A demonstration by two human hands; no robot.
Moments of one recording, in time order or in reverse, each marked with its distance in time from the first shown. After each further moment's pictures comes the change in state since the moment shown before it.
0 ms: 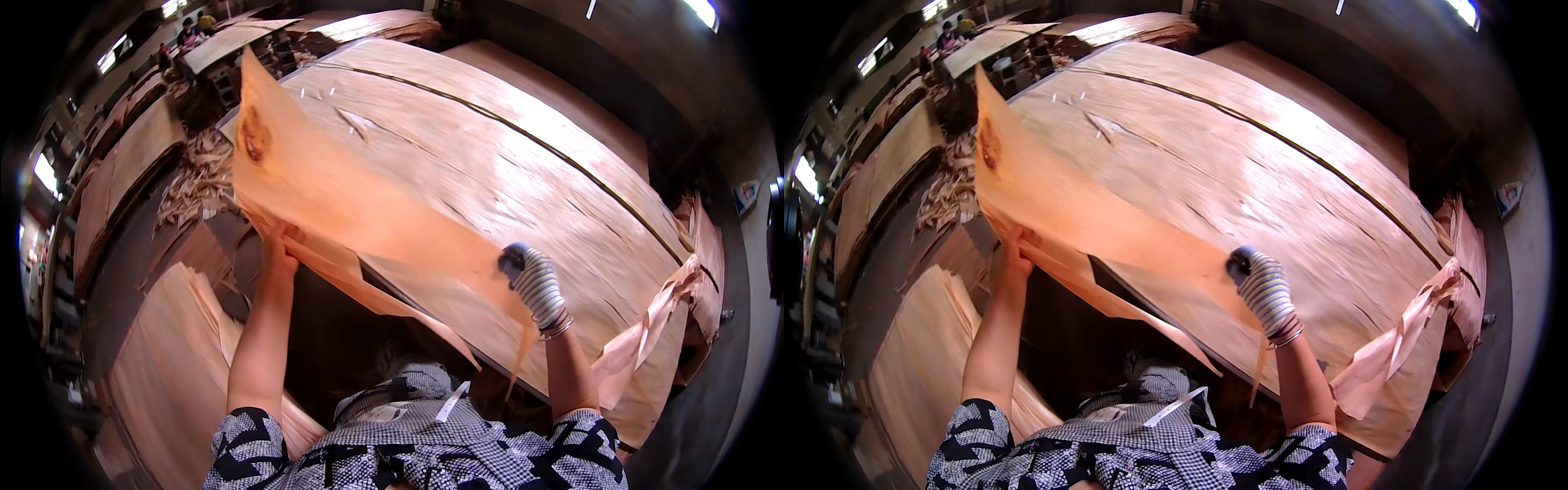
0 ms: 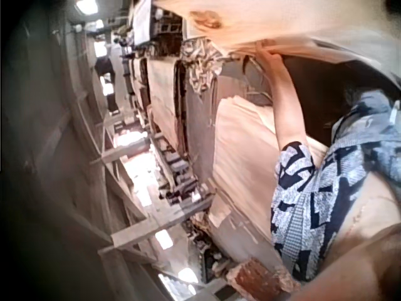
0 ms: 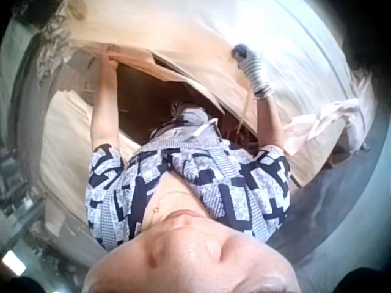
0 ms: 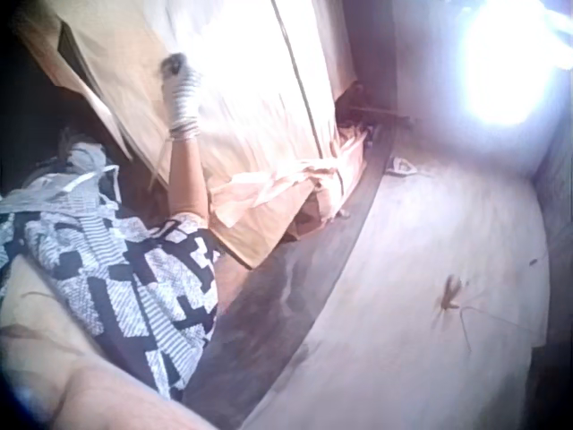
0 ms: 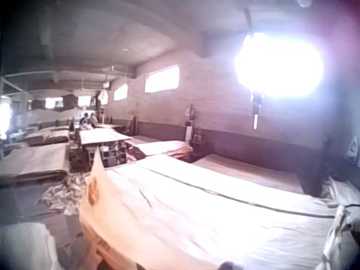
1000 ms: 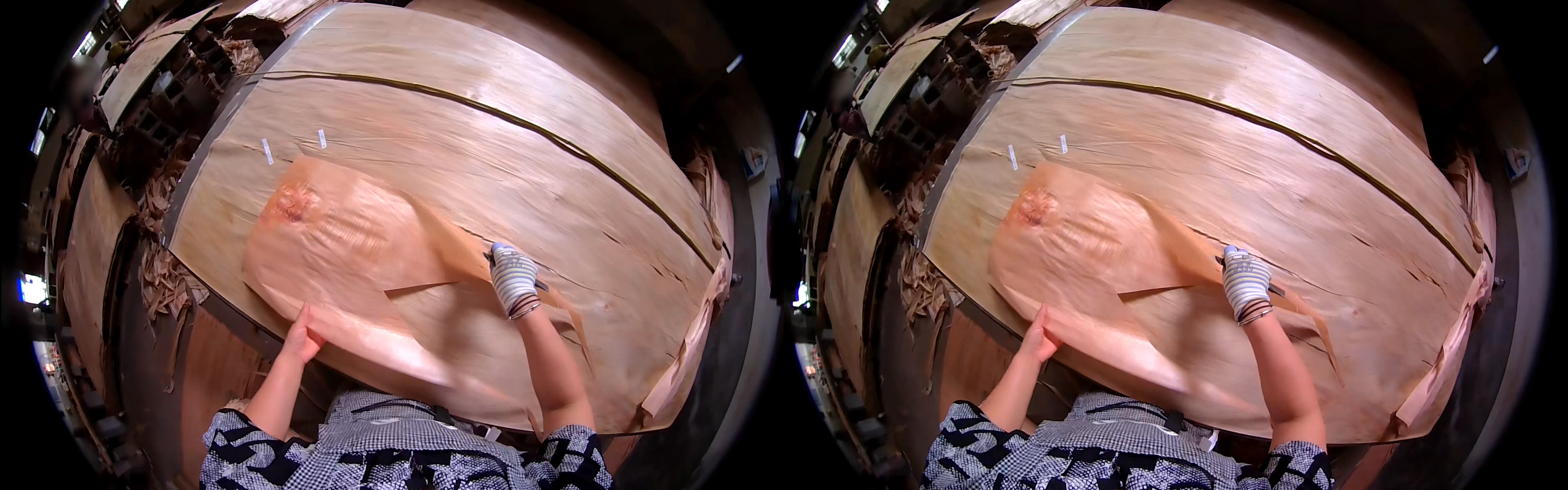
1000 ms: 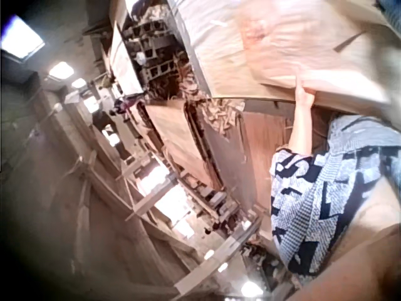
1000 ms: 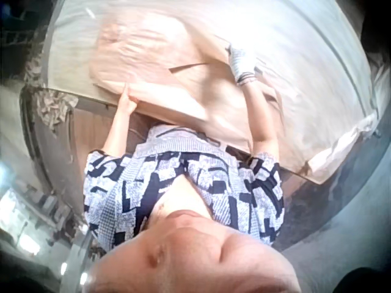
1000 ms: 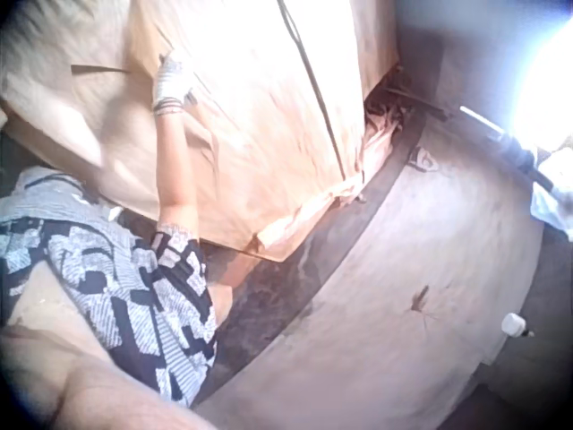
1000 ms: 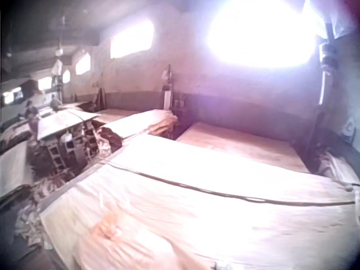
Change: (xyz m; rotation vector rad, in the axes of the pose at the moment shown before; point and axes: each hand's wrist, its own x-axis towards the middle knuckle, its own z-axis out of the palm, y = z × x) left_hand 0.411 0.041 -0.019 0.295 -0.113 -0.769; right_hand 0.439 -0.024 0.267 -0.756 -0.084 0.295
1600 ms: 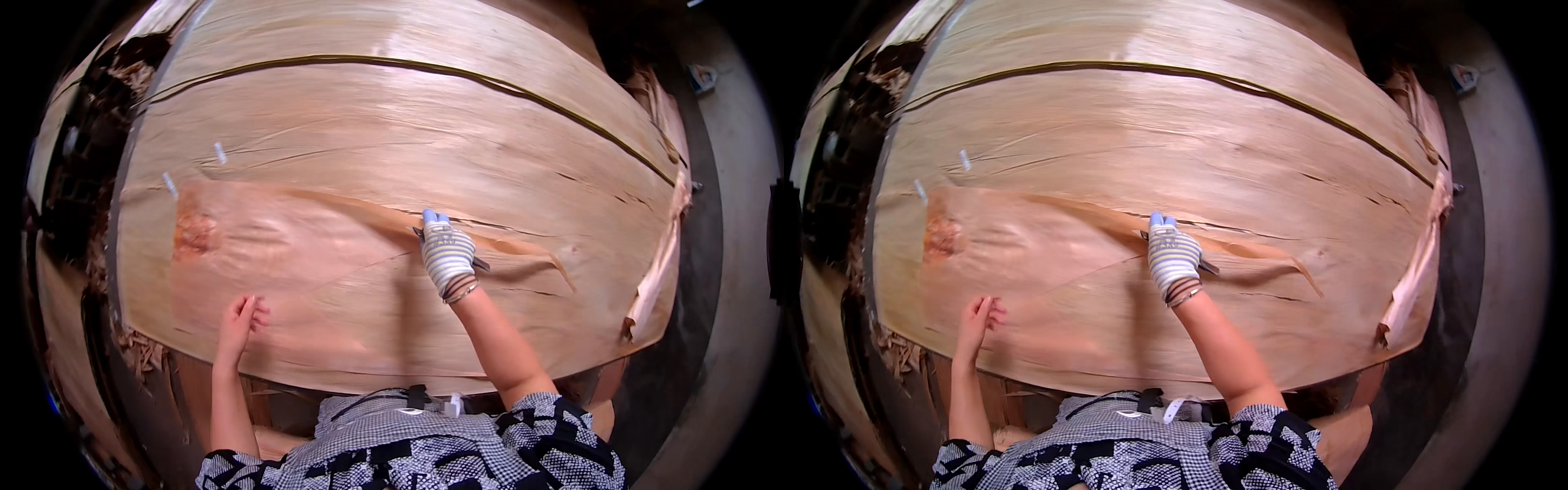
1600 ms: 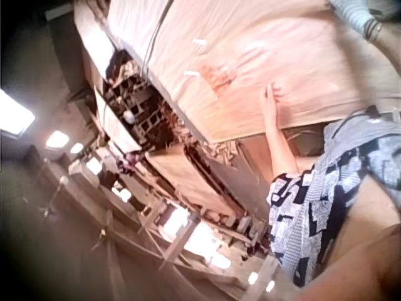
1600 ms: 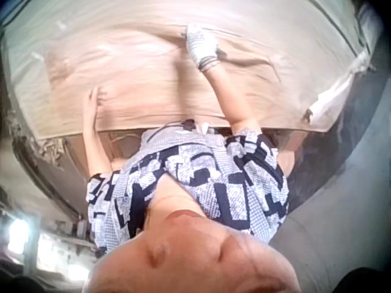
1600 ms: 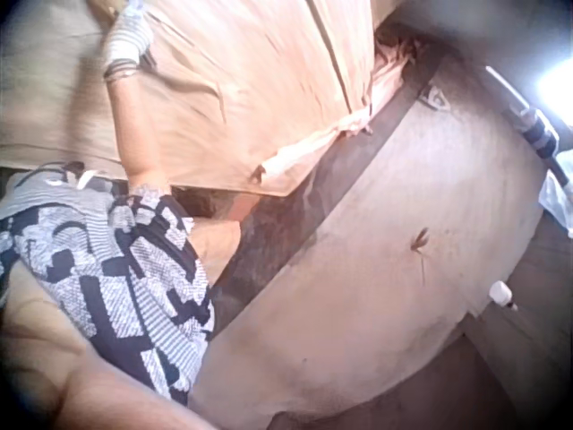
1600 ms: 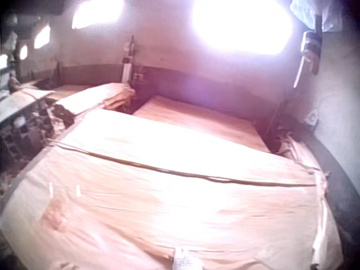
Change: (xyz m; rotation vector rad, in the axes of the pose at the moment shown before) left_hand 0.020 0.102 0.084 1.110 -0.063 0.198; right_hand 0.015 -0.042 0.013 0.081 -0.065 0.253
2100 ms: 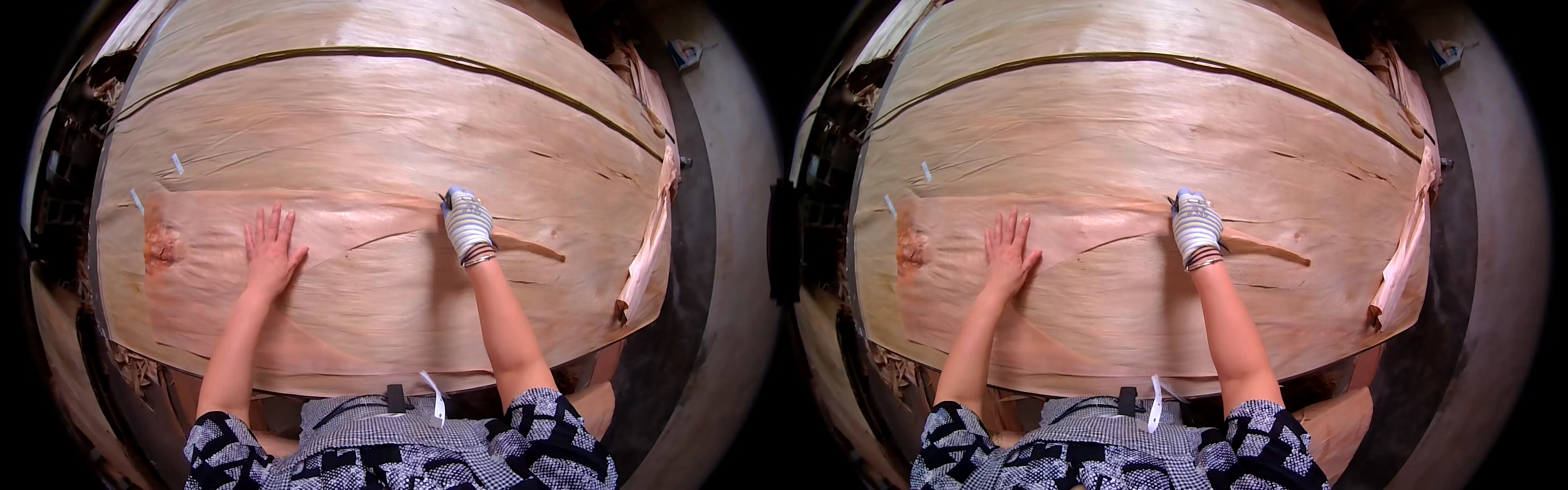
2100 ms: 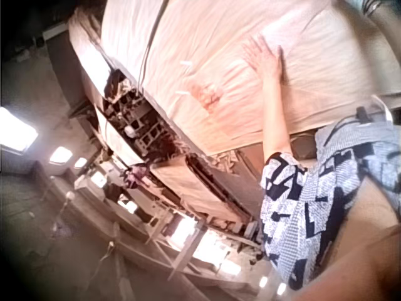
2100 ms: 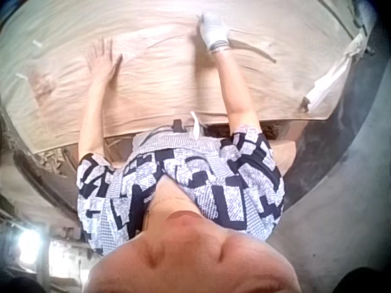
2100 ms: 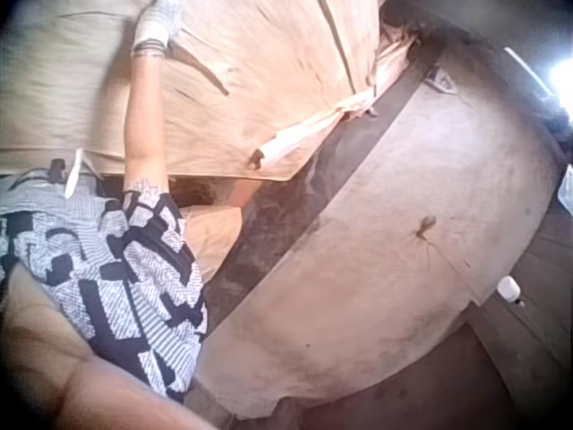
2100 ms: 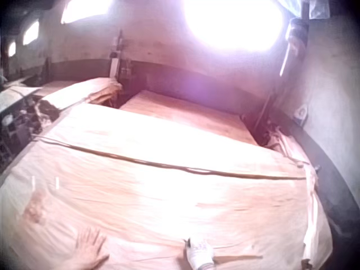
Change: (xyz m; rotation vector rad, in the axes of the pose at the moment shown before) left_hand 0.099 0.039 0.135 1.241 0.100 0.717; right_hand 0.026 0.102 0.001 0.097 0.028 0.197
